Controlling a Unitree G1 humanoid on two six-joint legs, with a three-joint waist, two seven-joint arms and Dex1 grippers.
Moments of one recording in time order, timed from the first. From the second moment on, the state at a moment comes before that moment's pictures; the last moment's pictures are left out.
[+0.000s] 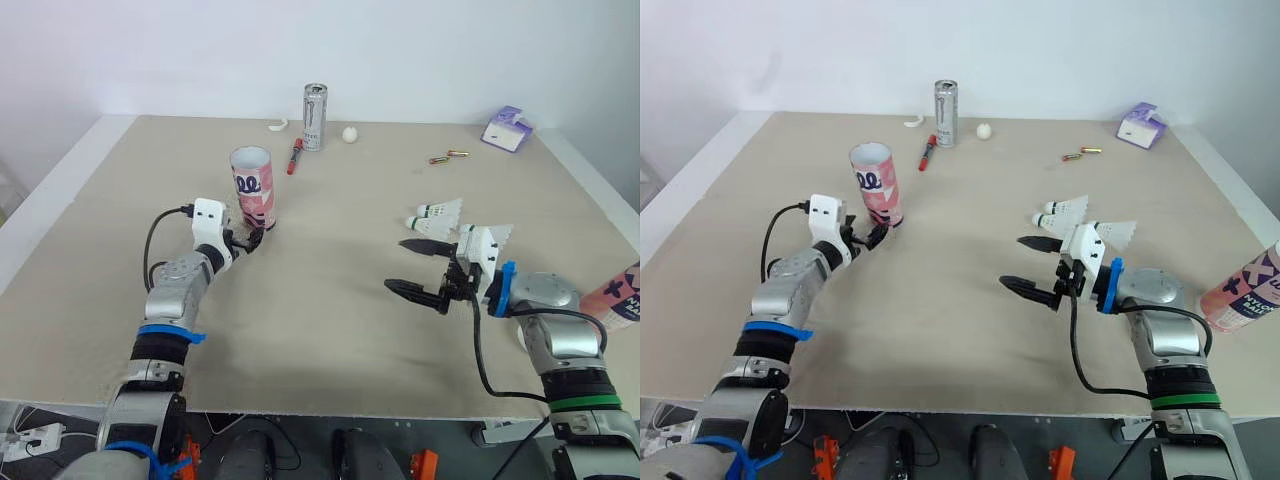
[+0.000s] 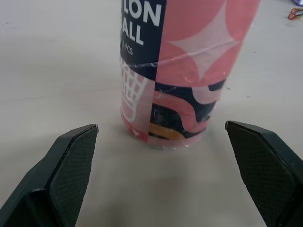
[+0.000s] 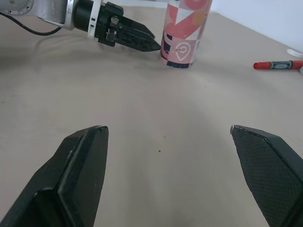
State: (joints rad) left arm -0.68 0.26 0.10 0.52 -0.22 0.25 -0.40; right arm -0.40 -0.65 -0.05 0.19 0.39 0.01 1.15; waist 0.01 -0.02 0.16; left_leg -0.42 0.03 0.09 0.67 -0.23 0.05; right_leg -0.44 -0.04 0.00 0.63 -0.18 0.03
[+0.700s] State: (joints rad) left arm -0.96 0.28 0.07 1.03 -0.11 0.01 -0.49; right arm -0.40 -0.65 -0.05 0.19 0.39 0.02 1.11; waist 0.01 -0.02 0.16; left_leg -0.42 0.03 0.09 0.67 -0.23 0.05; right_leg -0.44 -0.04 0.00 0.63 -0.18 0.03
